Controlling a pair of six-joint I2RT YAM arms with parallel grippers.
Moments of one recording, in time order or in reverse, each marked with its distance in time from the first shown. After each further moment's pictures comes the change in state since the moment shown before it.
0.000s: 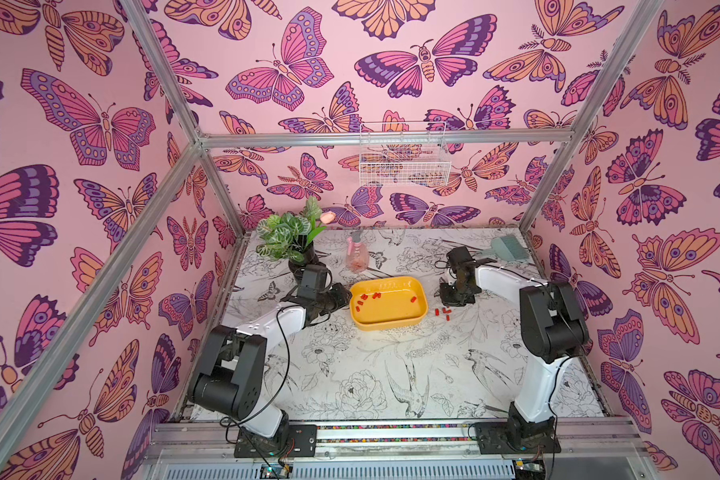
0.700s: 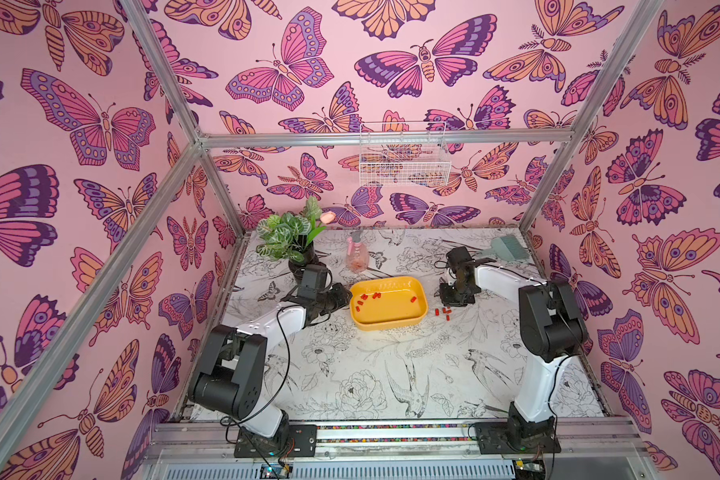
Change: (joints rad) left arm 0.000 0.003 0.001 0.003 0.003 0.000; right arm 0.000 -0.003 0.002 -0.013 0.001 -0.002
